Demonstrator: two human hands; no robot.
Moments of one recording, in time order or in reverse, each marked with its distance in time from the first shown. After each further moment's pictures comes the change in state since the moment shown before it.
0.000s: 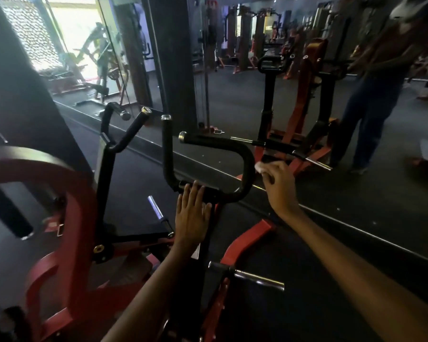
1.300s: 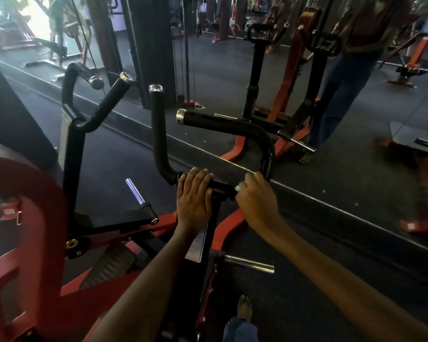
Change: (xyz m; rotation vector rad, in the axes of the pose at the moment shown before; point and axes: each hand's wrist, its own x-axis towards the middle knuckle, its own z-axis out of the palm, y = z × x) left_hand 0.063 -0.064 0.072 -0.112 0.222 0.242; right_hand -0.010 -0.020 0.105 -0.584 -0.259 -0.215
